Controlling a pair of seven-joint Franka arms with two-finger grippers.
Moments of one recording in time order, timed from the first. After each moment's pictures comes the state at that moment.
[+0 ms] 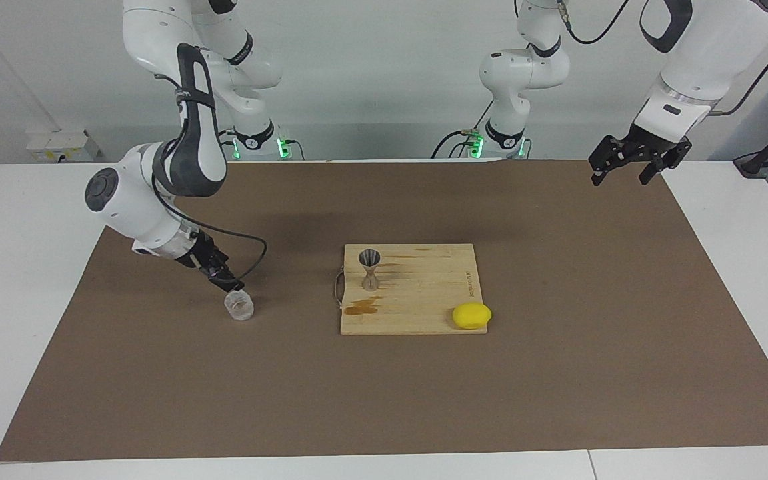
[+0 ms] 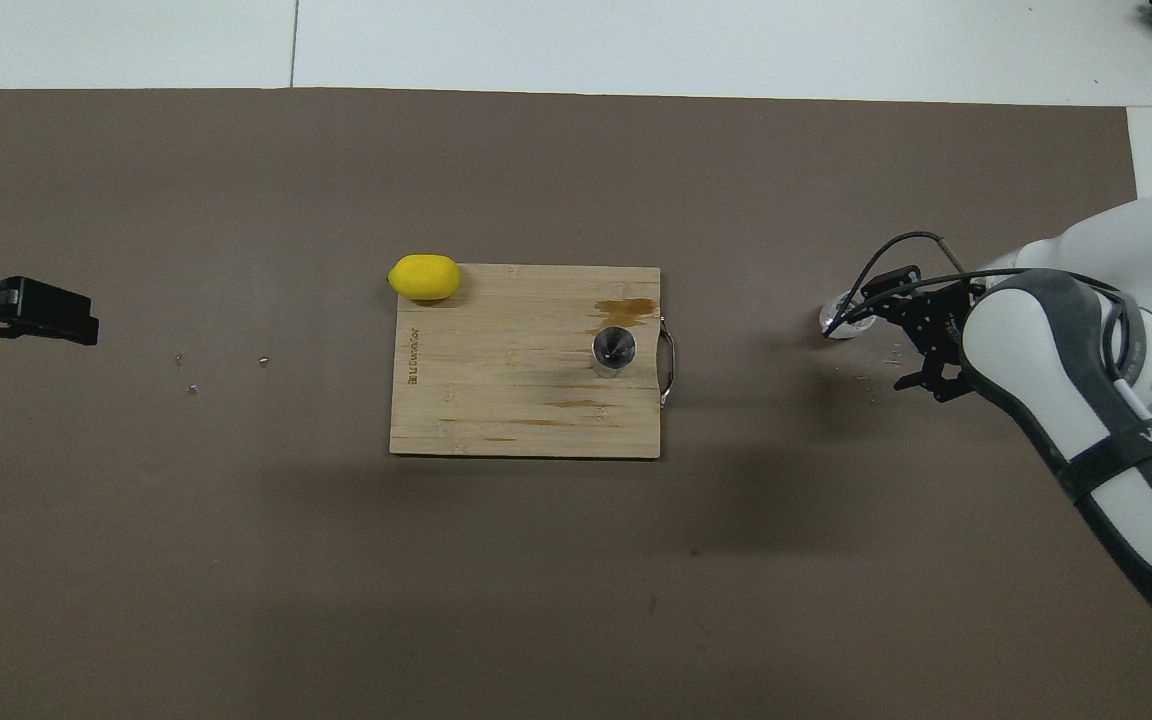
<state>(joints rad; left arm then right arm) 0.00 -0.03 -0.05 -1.62 -0.01 1.57 0.00 0.00 0.24 0.01 -1.95 0.24 2.04 0.61</state>
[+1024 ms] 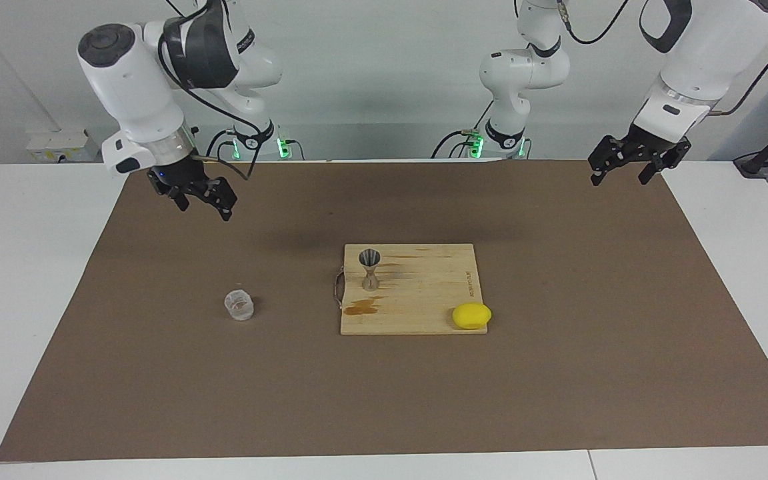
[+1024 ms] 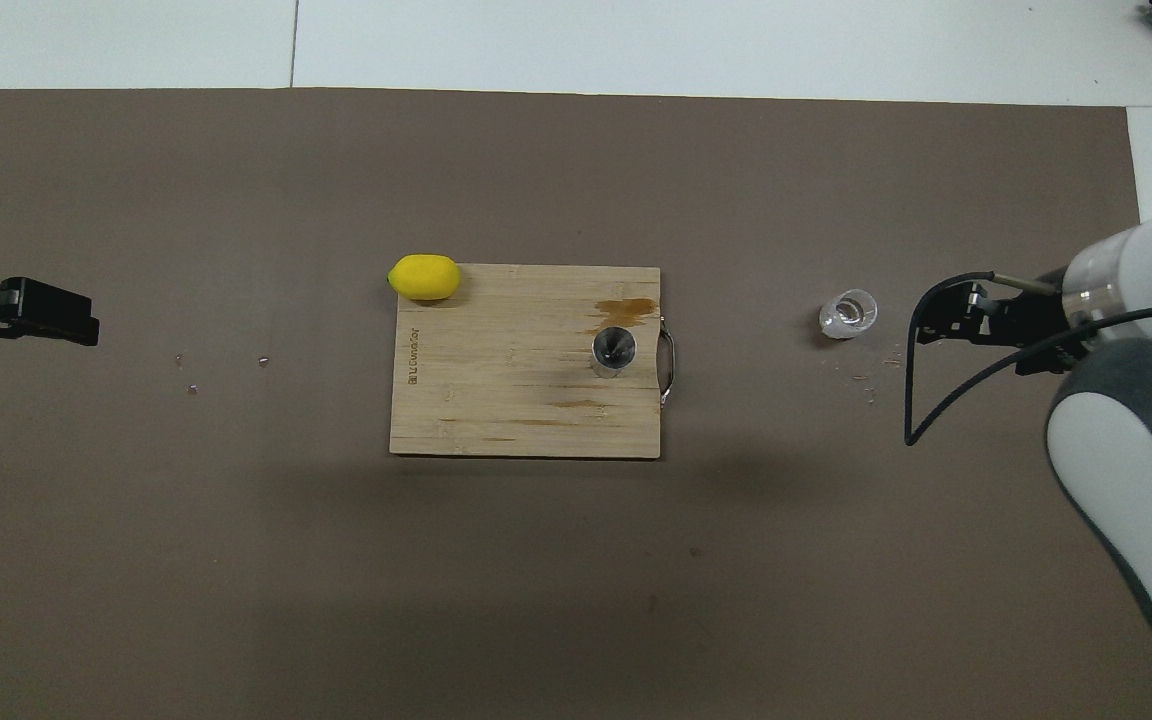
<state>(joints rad) 0.00 -0.03 -0.04 -1.62 -0.01 1.57 0.00 0.05 -0.04 0.00 -1.77 0.03 1.76 0.37</state>
